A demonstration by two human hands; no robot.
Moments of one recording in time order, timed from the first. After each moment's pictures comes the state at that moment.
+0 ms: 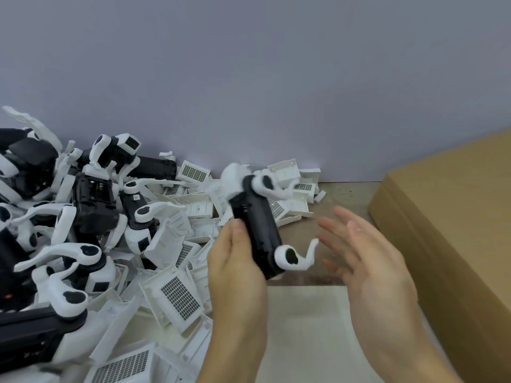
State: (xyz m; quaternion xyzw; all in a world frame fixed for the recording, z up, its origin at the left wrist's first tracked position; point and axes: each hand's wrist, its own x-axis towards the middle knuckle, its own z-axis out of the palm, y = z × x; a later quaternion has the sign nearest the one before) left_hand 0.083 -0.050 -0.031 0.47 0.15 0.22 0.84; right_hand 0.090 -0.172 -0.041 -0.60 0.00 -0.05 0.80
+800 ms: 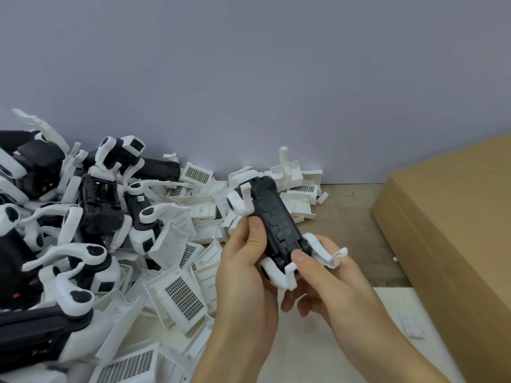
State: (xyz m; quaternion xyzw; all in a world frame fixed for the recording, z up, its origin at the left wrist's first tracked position) left_hand 0.074 -0.047 -0.030 0.47 0.08 0.07 0.87; right_hand 0.083 -0.155 -0.042 -0.65 -0.11 0.10 0.74
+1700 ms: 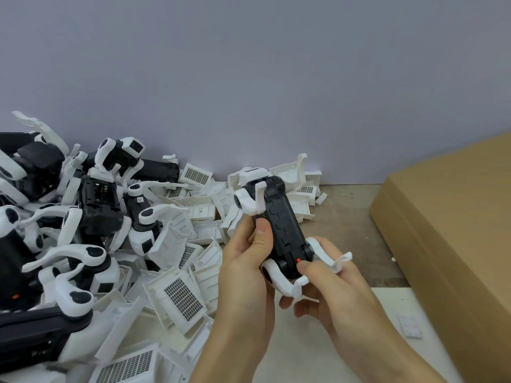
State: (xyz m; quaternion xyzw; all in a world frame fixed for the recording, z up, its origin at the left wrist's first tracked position) left_hand 0.075 -0.045 -0.029 0.51 0.05 0.07 0.85; right_hand 0.084 -0.155 -0.042 -0.64 -0.10 0.11 0.76
